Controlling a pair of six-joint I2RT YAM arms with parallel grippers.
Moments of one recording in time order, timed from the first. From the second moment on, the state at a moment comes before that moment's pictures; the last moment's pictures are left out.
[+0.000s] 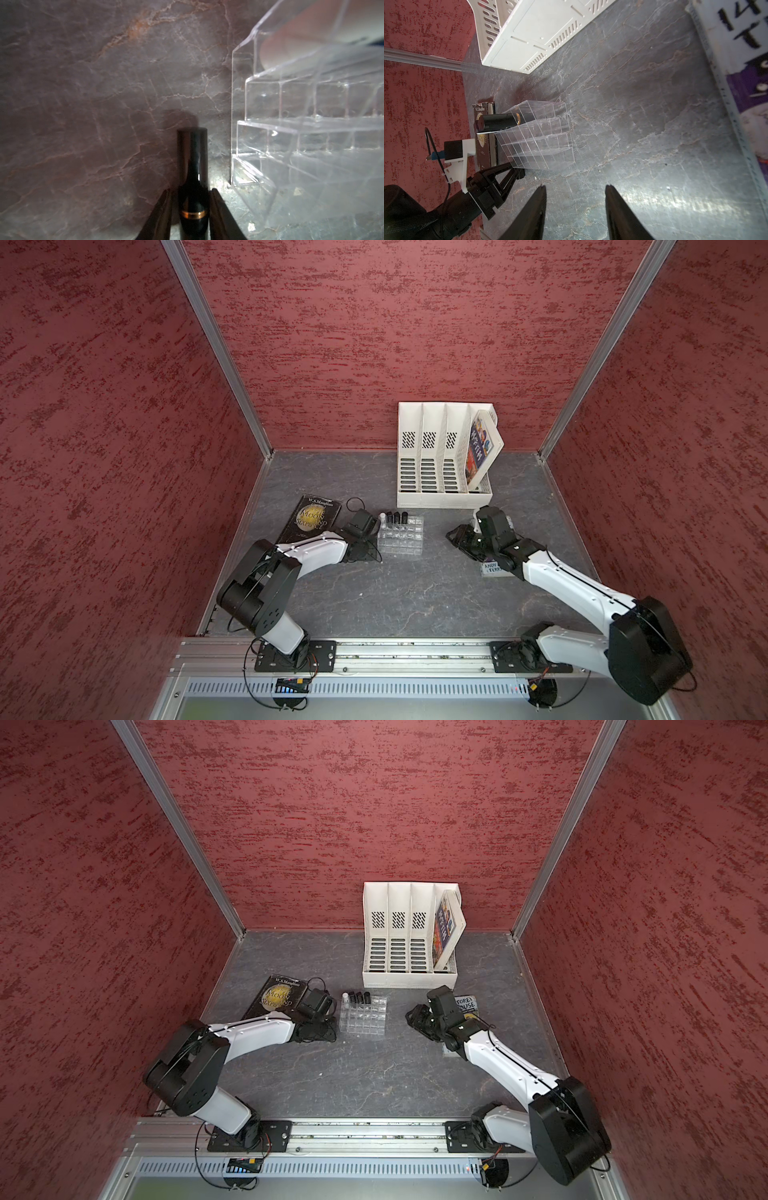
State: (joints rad) left arm -0.55 1.59 0.79 -0.35 -0.06 -0.49; right arm 0.46 1.22 0.68 -0.25 -0.19 0.98
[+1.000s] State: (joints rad) left arm -0.68 1.14 0.70 -0.08 0.19 -0.41; right arm 0.55 1.24 0.95 -0.29 -0.51 0.84
